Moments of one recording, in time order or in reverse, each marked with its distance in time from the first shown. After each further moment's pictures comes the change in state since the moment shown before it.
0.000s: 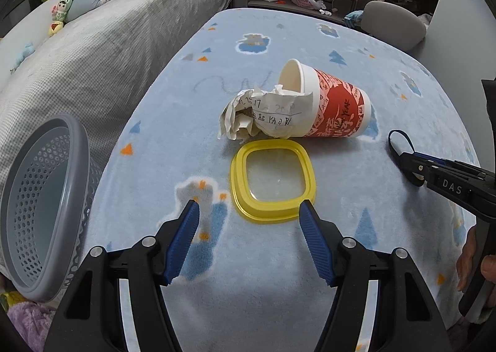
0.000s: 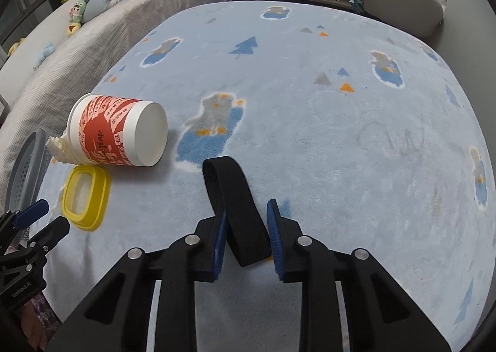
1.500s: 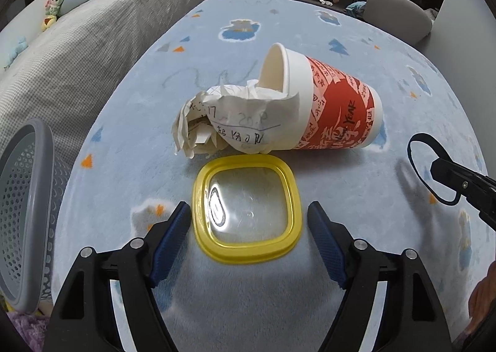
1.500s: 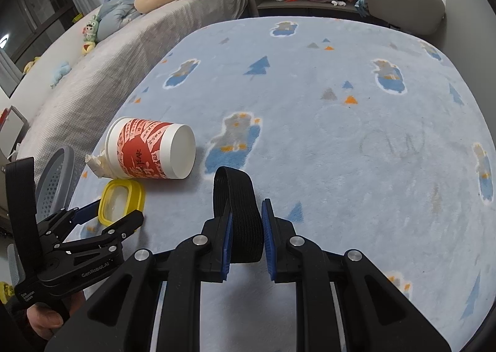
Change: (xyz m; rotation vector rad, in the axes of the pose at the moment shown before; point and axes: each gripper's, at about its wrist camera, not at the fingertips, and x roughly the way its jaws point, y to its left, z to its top) left arm 0.042 -0.022 0.020 -0.002 0.046 0.000; right arm -0.027 -0.002 0.003 0.044 -0.049 0.100
